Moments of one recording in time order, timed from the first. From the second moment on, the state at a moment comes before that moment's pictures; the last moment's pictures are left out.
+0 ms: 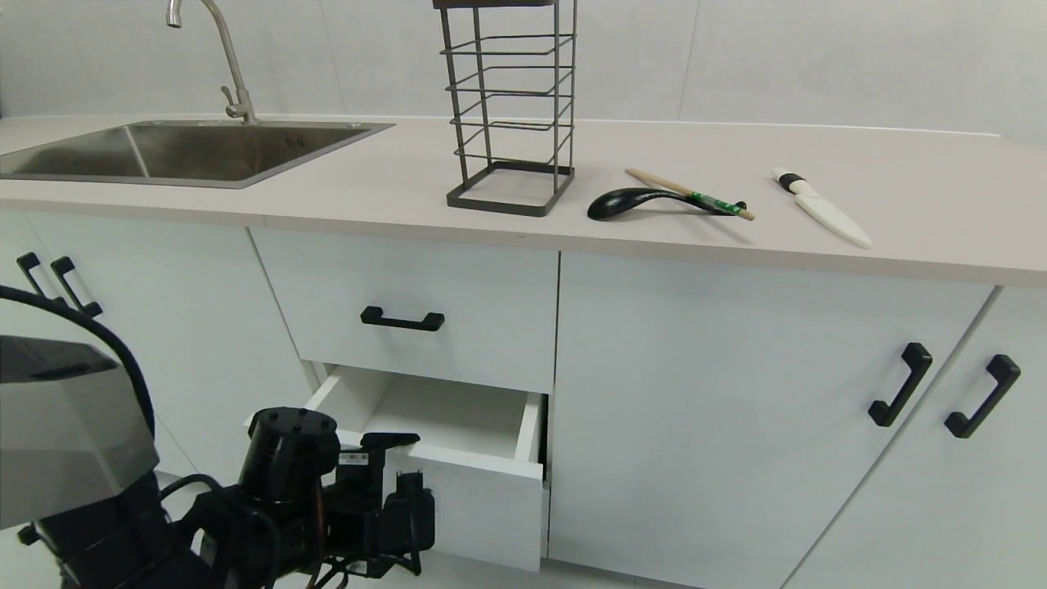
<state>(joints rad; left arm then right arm) -0.46 1.97 -0.23 -1.02 -0.11 1.19 0.00 0.00 0.00 0.00 0.06 0.00</state>
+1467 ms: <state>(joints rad) -0.61 1.44 -0.04 -1.03 -0.08 0.98 0.00 0.00 0.00 0.00 0.06 0.00</state>
